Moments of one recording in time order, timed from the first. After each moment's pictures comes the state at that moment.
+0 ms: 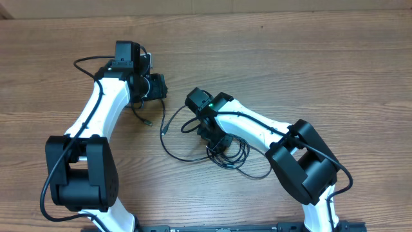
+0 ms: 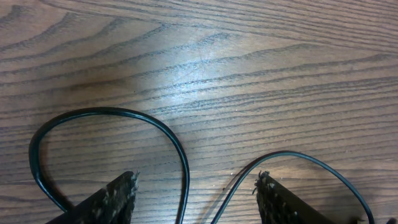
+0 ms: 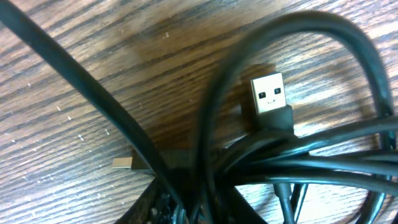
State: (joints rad) left arm -0.06 1.85 1.34 -0.68 0.21 -0.20; right arm 0.76 2.08 1.45 -0.91 0.02 1.17
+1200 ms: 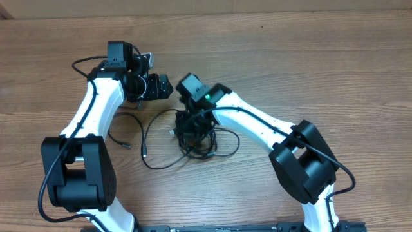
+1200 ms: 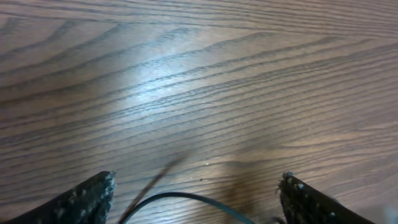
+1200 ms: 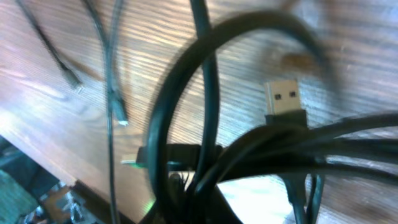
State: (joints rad) left arm -0.02 1.85 1.34 -0.69 0.39 -0.10; right arm 0.76 2.09 1.63 -0.84 -0.45 0.68
